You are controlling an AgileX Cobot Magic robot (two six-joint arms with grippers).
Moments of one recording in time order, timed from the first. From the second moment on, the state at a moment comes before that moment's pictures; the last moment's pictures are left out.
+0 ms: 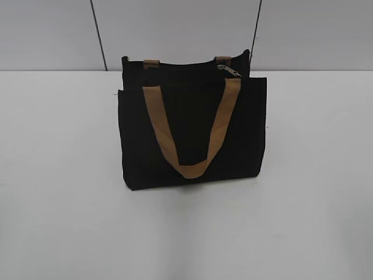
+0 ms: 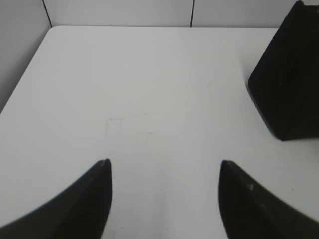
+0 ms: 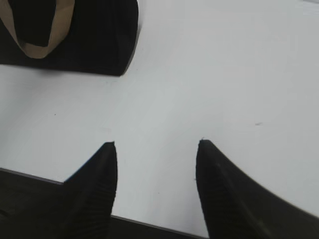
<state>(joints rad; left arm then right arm) -0.08 -0.01 -0.53 0.03 1.06 0.06 -0.13 0.01 -0.49 0.33 1.12 -0.38</state>
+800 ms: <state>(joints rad) -0.07 -0.01 -0.53 -0.03 1.06 0.06 -0.13 -0.01 -0.49 0.33 1.12 -0.38</state>
